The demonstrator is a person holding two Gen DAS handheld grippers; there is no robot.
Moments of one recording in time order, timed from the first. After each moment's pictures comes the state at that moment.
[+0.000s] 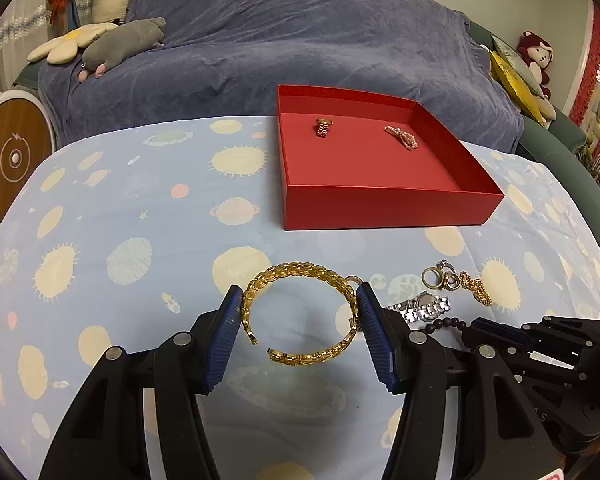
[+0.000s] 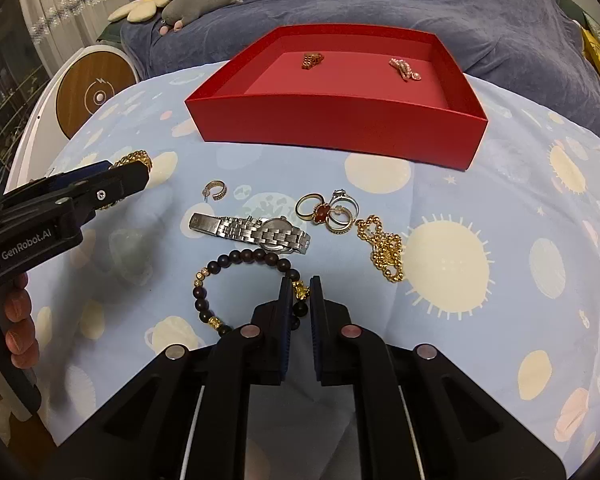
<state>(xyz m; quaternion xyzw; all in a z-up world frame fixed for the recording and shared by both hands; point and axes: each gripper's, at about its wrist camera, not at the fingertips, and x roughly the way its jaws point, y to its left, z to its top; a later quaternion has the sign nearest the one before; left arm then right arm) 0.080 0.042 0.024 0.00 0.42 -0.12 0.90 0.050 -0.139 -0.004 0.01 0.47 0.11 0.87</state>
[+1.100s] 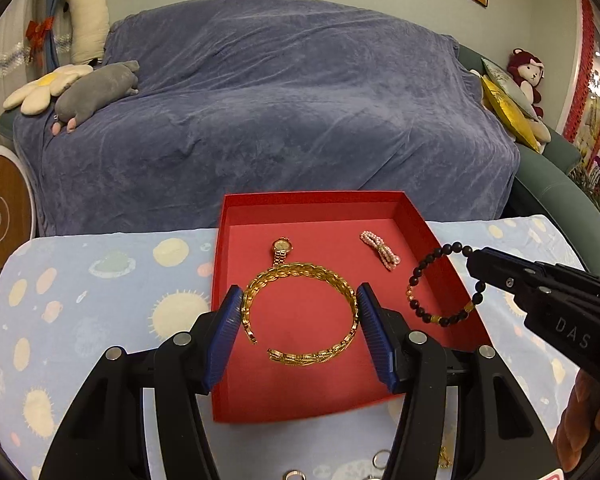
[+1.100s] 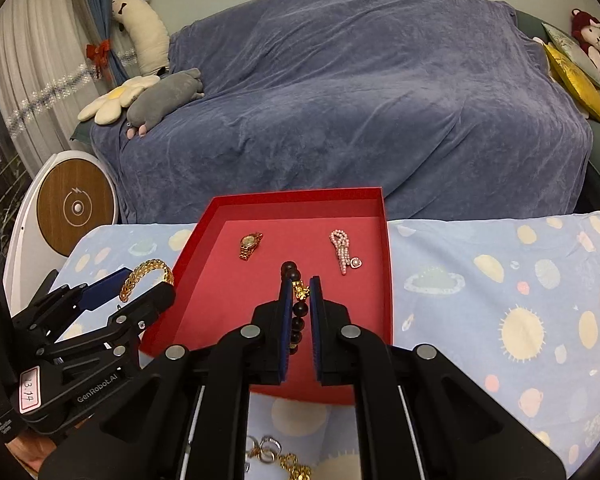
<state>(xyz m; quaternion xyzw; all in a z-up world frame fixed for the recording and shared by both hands) 0.209 -0.032 0.079 0.01 0.37 -0.14 0.92 0.202 -0.201 0.085 0.07 0.38 0.06 0.92</state>
